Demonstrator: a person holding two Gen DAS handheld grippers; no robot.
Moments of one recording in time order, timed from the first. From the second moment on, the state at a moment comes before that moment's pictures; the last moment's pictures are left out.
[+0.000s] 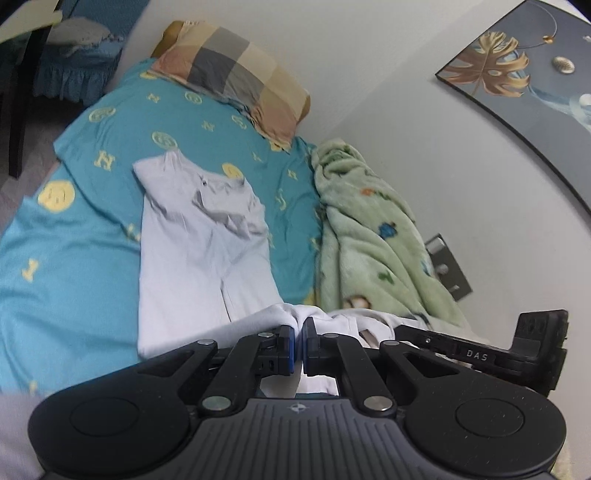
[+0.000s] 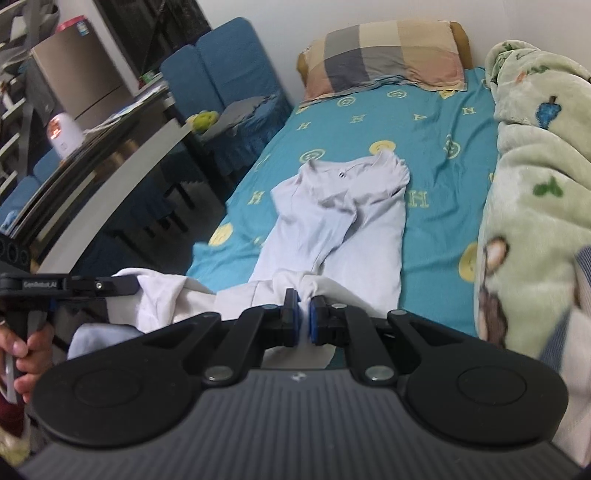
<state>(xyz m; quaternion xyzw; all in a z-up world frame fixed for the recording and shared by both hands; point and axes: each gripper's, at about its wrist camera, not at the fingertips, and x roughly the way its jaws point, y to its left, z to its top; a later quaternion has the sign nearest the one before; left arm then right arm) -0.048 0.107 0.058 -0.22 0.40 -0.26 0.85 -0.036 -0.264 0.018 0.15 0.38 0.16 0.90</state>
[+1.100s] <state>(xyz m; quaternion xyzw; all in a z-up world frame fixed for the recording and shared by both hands) 0.193 0.069 -0.127 -0.14 0.43 -0.14 0.88 0.190 -0.242 -0.162 0.08 0.41 0.10 0.90</state>
